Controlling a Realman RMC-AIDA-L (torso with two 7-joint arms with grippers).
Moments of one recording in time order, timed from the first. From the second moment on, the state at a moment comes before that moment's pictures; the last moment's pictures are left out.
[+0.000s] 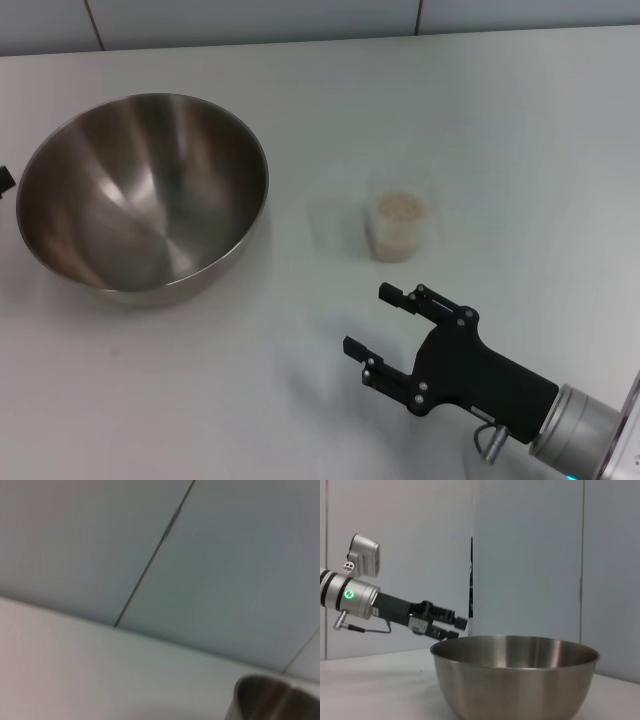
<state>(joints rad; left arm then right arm) -0.28 -2.04 0.52 0.71 1.80 1.29 -1.67 0.29 2.08 0.10 0.24 -2.39 -1.39 0.13</state>
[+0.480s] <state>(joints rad) -0.34 -2.04 0.54 0.88 2.08 1.34 -1.89 0.31 2.09 0.13 0.25 -2.39 -1.35 0.14</state>
